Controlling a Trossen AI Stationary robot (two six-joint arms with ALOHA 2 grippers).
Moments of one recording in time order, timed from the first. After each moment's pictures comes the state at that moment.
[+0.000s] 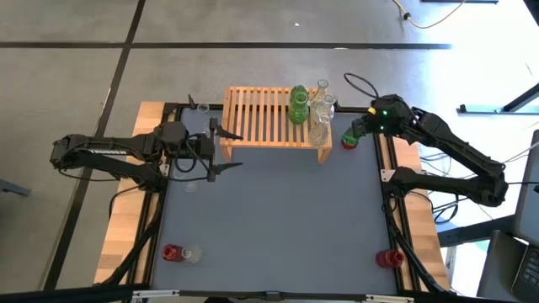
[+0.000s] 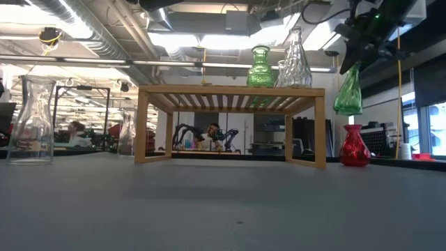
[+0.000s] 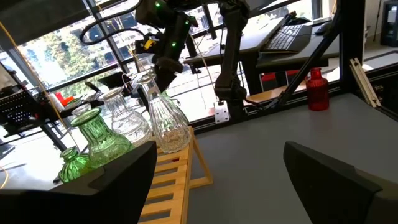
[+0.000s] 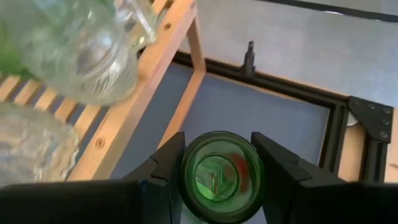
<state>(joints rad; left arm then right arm) 0.08 0.91 0.76 0.05 -0.01 0.32 -0.62 0.86 0.99 -0.94 0.26 0.47</state>
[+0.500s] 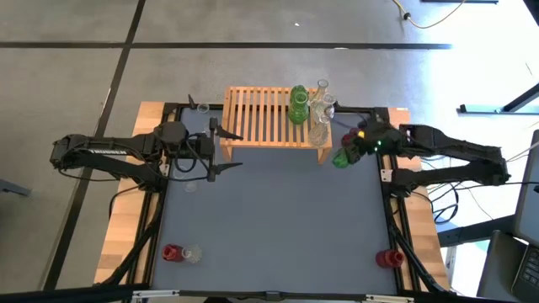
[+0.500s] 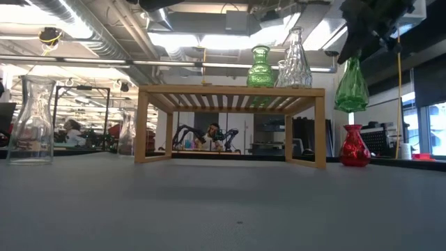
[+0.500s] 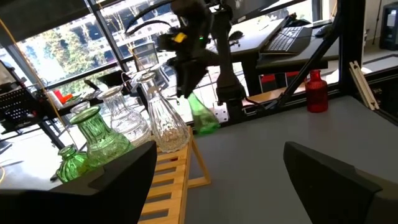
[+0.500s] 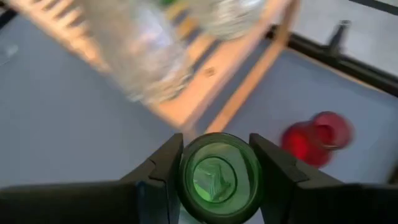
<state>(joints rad) 0.08 0.91 0.76 0.05 -0.01 0.30 -0.17 0.87 0.99 -1.00 0.34 0.66</state>
